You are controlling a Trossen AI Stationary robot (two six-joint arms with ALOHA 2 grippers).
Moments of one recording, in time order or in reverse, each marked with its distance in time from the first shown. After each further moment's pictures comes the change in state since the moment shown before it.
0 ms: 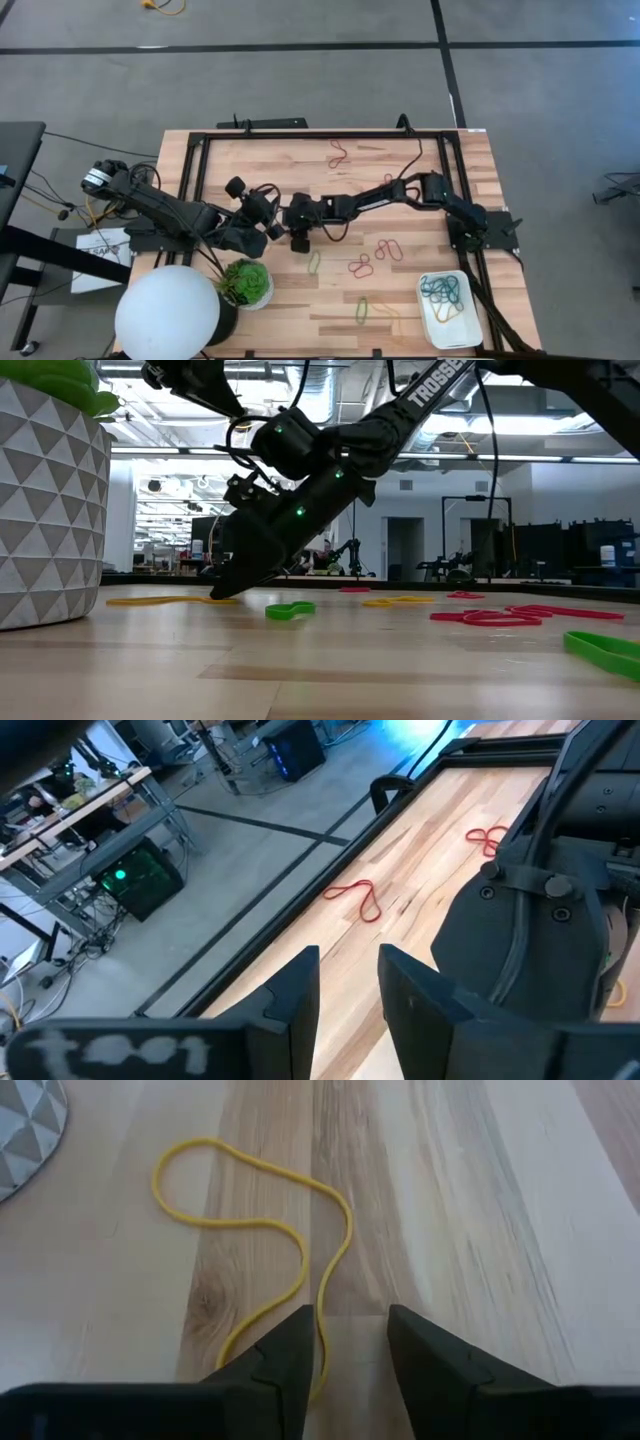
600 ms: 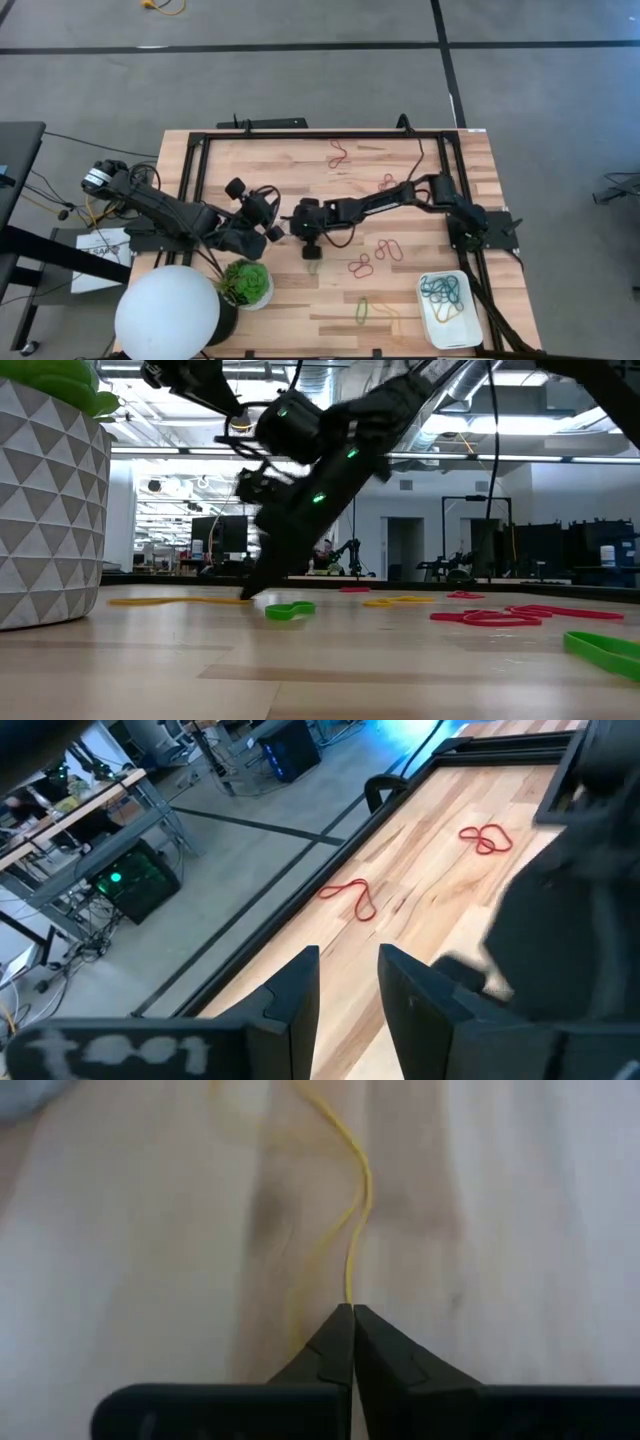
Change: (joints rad) left arm -0.013 0.000 0.000 -0.006 0.004 0.000; right arm 0.056 -0.097 -0.014 -0.211 0.036 -0.047
